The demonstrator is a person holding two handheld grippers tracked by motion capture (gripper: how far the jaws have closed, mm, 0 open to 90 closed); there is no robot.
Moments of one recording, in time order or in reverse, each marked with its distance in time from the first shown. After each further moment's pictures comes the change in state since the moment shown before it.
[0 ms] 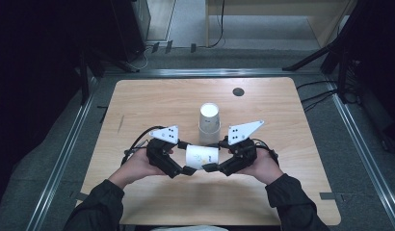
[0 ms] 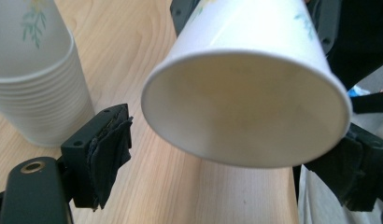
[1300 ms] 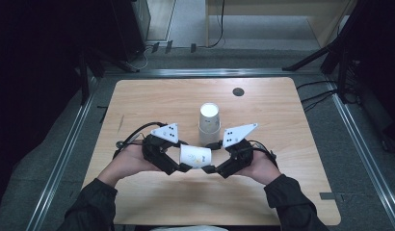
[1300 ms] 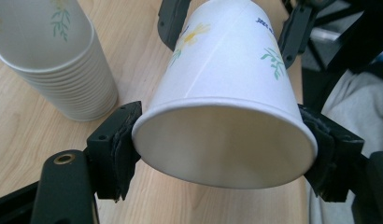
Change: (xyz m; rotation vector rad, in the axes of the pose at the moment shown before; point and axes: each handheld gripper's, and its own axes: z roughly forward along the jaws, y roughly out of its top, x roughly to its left) left arm -0.010 0.021 -0.016 0.202 0.101 0.062; right arm -0.001 -0.005 0.010 0.087 -0.081 -0.018
